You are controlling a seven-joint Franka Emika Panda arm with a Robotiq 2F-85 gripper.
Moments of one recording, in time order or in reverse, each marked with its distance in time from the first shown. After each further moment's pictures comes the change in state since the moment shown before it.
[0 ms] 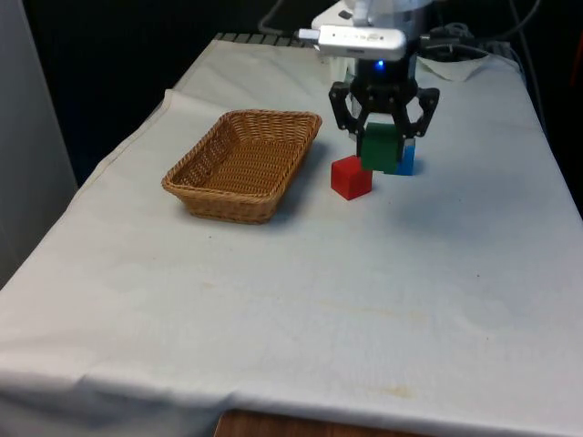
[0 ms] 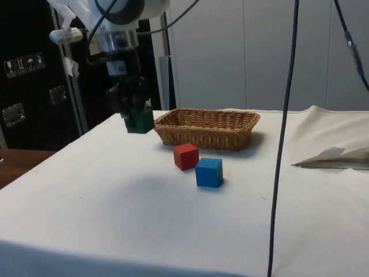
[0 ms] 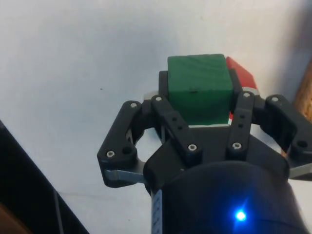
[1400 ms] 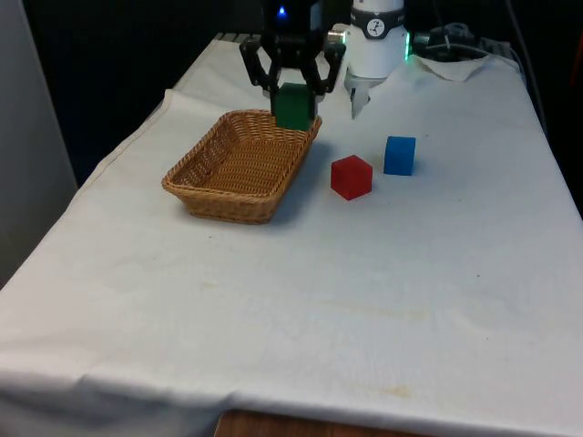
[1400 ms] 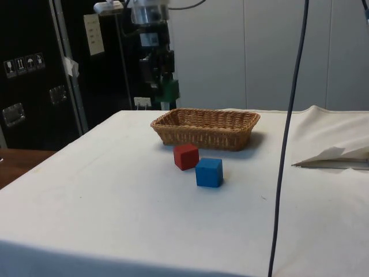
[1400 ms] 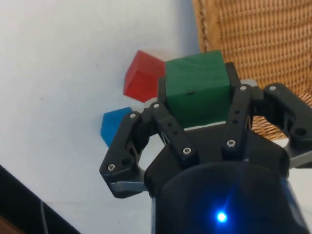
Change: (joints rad) arm -0.009 -0.130 -0.191 -0.112 -0.020 0.009 -0.195
